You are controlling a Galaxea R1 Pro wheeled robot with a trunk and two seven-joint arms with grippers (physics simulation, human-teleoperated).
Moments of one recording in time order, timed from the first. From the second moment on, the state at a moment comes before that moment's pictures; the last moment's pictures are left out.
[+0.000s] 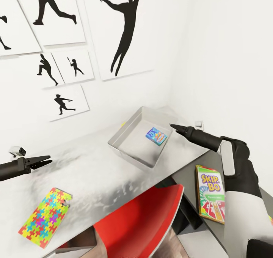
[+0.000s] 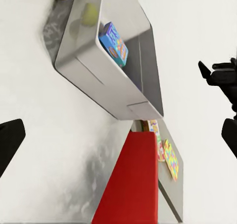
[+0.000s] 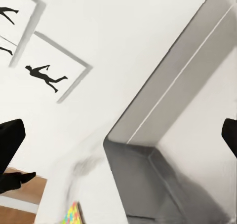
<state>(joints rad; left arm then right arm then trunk) -0.62 0.56 0.41 -1.04 0.11 0.99 -1.57 -0.82 -0.06 -0.31 -1.33 -0.36 1.04 0.80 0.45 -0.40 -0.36</state>
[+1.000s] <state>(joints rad) -0.54 0.56 0.41 -1.01 0.11 0.86 -1.57 -0.31 -0.04 -0.30 -1.55 -0.51 0.79 1.05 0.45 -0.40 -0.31</state>
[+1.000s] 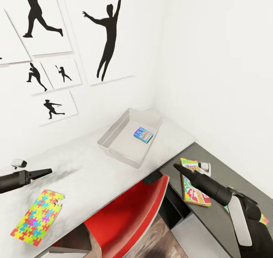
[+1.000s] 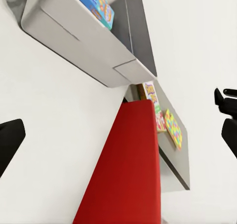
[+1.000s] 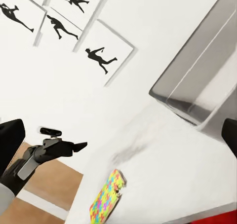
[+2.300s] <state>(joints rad) -0.51 0.56 0.50 -1.01 0.11 0.80 -1.57 -0.23 -0.03 -0.30 -1.54 -0.49 0.61 1.12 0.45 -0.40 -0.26</state>
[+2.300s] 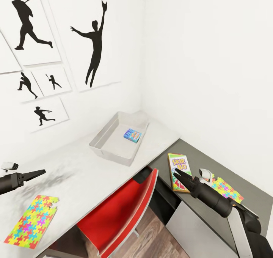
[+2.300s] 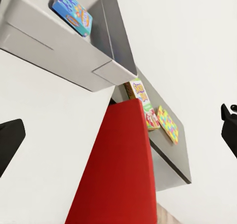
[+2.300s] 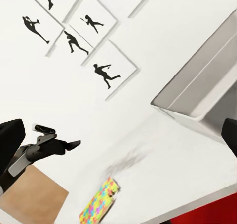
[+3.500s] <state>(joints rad) -0.51 0.56 0.50 -1.01 0.10 0.80 -1.57 -0.23 -0.02 -0.30 -1.53 -0.49 0.58 1.12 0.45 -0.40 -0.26</state>
